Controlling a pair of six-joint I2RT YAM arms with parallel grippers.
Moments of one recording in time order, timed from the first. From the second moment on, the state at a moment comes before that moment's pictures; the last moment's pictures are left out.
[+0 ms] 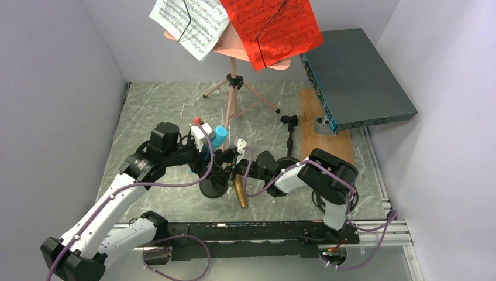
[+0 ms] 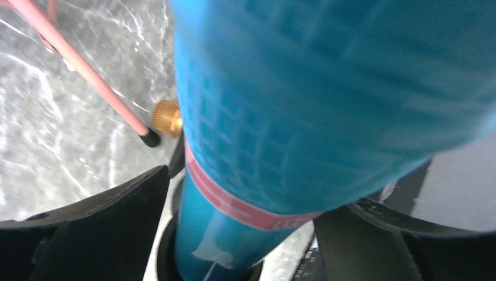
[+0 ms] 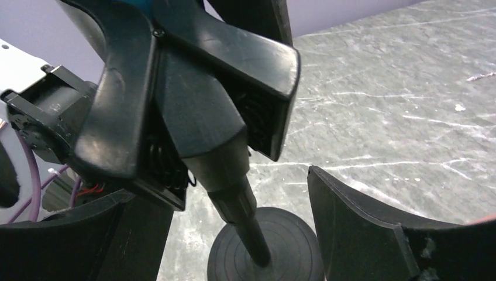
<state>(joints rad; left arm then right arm) -0.51 0.90 0.90 -0.52 0.51 0.14 0.96 1.83 0.64 1.31 -0.43 0.25</state>
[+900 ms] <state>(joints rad) -0.51 0.85 0.87 -0.64 0.40 0.12 0.98 1.93 0.66 1.40 -0.39 0.29</state>
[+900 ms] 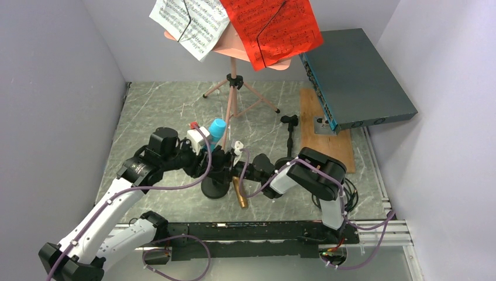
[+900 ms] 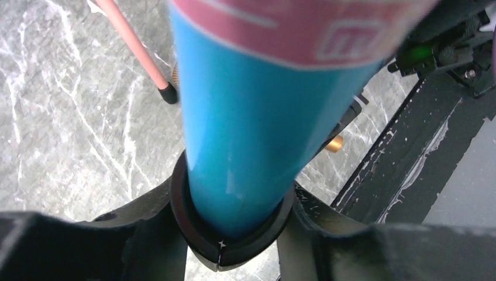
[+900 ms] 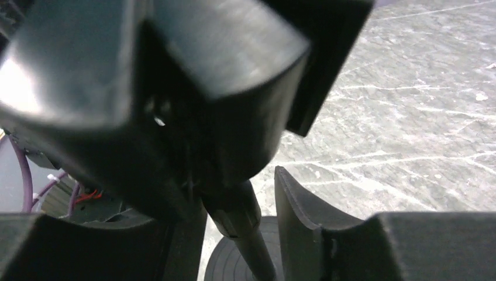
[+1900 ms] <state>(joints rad) -0.52 0.72 1.15 -0.68 -0.03 0.15 1.06 1.99 0.81 1.29 -0.13 0.09</state>
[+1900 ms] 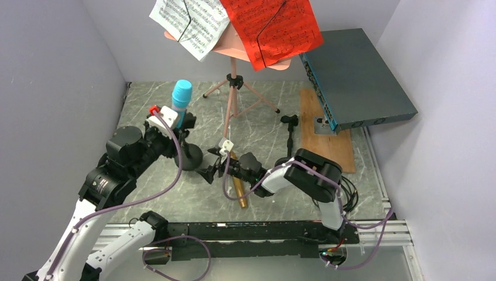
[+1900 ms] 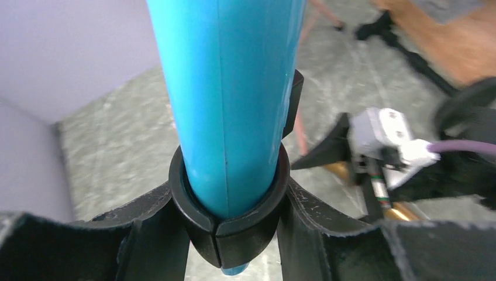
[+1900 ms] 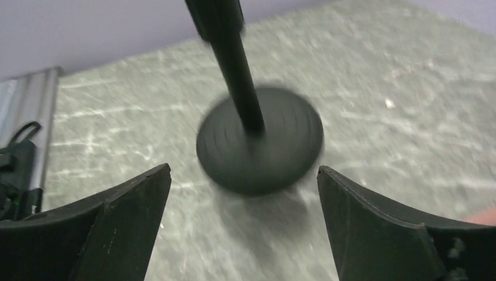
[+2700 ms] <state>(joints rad) 0.05 1.02 0.98 -0.16 -0.64 -0.14 0.98 1.08 0.47 0.51 0.08 0.06</state>
